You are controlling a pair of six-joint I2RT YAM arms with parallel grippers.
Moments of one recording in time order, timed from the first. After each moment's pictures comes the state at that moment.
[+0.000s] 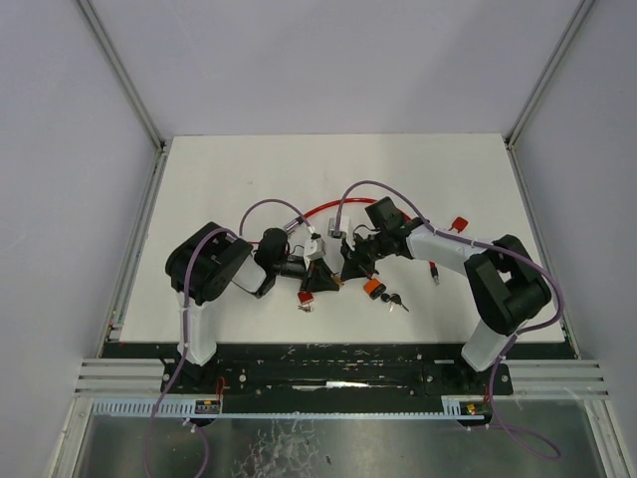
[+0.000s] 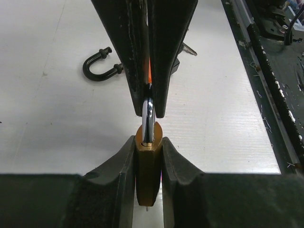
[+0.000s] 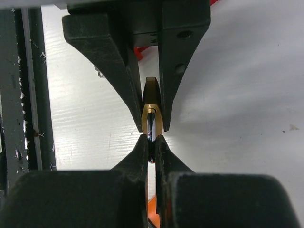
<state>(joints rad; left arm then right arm) -0.52 1.99 0.60 1.08 1.07 0.05 0.58 1.72 0.99 -0.33 -0.79 -0.53</state>
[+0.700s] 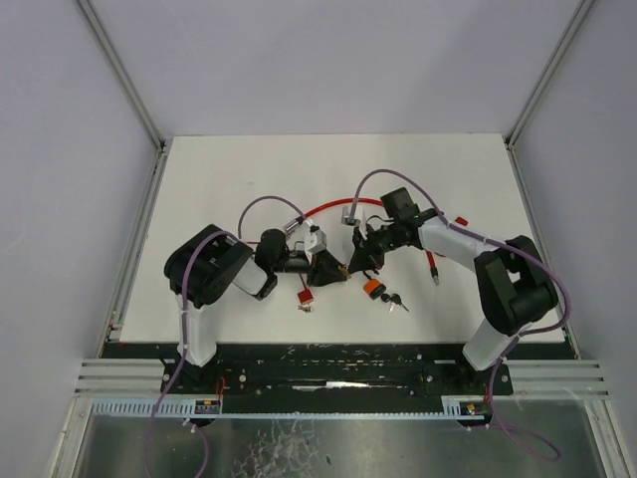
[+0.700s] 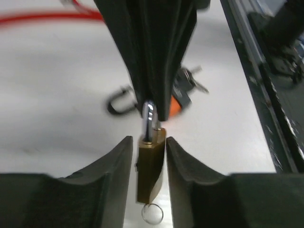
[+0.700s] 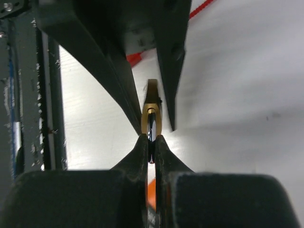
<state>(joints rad) -0.52 1.99 0.58 1.21 1.00 -0.06 0.51 1.71 1.02 -0.37 -0.87 -0.55</state>
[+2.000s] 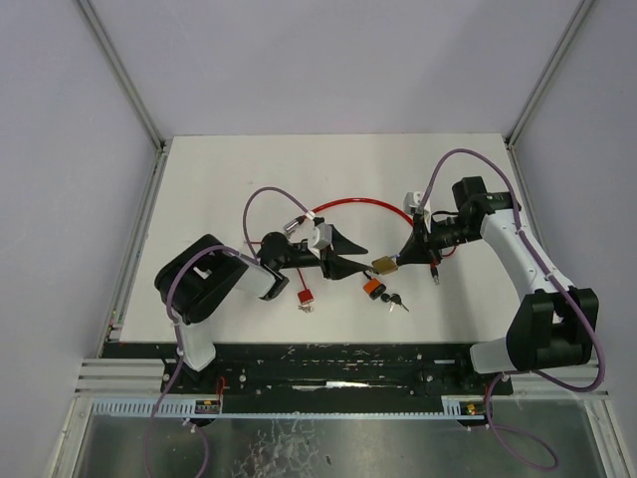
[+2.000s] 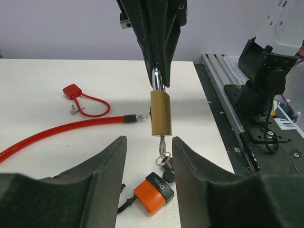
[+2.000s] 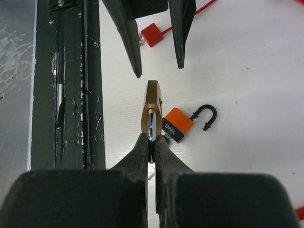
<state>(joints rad) -0.67 1.85 0.63 1.52 0.84 -0.24 0.11 1.41 1.14 -1.14 -1.09 -1.13</state>
